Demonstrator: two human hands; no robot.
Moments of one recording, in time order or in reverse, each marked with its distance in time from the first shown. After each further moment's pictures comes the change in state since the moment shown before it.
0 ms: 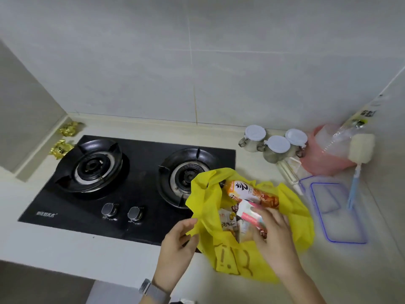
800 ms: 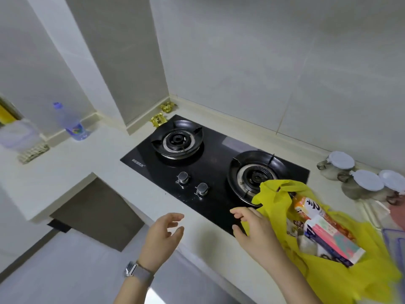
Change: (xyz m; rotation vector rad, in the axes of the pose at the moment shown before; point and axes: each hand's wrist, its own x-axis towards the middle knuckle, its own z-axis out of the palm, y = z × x) left_hand -0.092 -0.048 -0.137 0.309 0.424 -0.077; right_hand -0.019 -0.145 0.057 0.240 -0.434 -0.441
